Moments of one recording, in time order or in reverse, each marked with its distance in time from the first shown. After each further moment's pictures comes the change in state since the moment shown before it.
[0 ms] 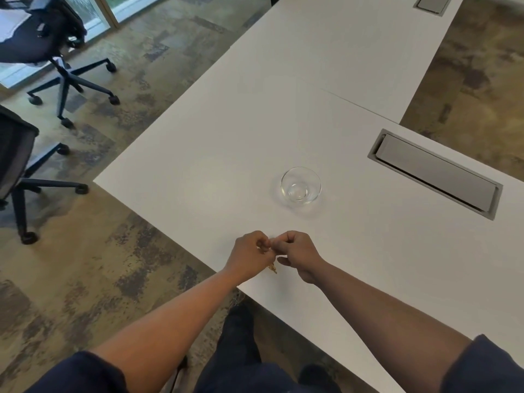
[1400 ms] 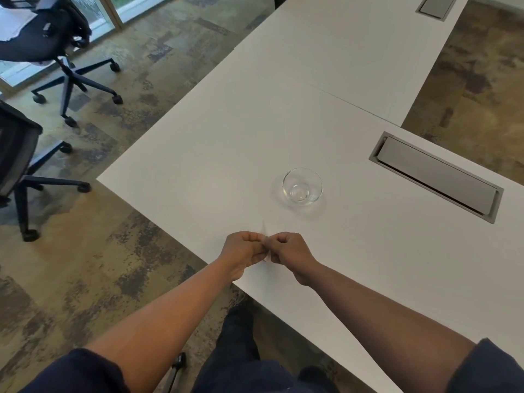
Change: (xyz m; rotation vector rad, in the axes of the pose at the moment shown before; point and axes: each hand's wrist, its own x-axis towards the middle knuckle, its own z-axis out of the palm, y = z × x) left_hand 0.007 -0.005 -0.015 -0.777 -0.063 -0.396; right_hand -0.008 -0.006 0.017 -0.121 -0.006 -0.083
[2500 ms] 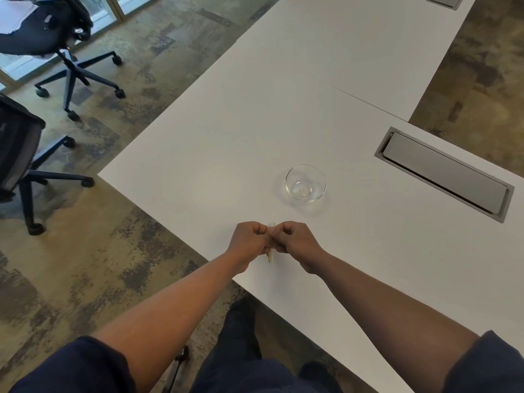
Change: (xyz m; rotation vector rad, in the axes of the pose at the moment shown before) left_hand 0.008 0.011 0.015 0.278 0.046 0.144; right_hand 0.019 -0.005 -0.017 0.001 -0.049 -0.034
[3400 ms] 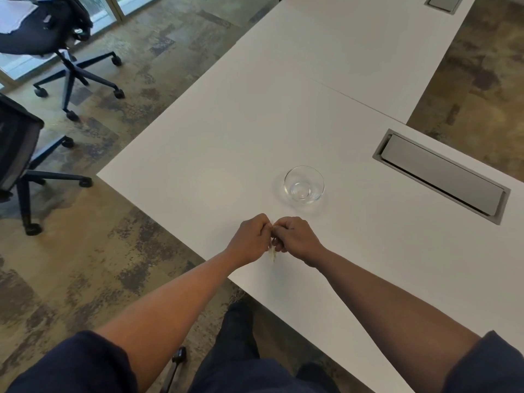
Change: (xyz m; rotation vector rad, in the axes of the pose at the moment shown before) left_hand -0.006 0.016 -0.002 0.512 -0.048 0.286; right_hand -0.005 -0.025 -0.003 -0.321 0.018 -0.074
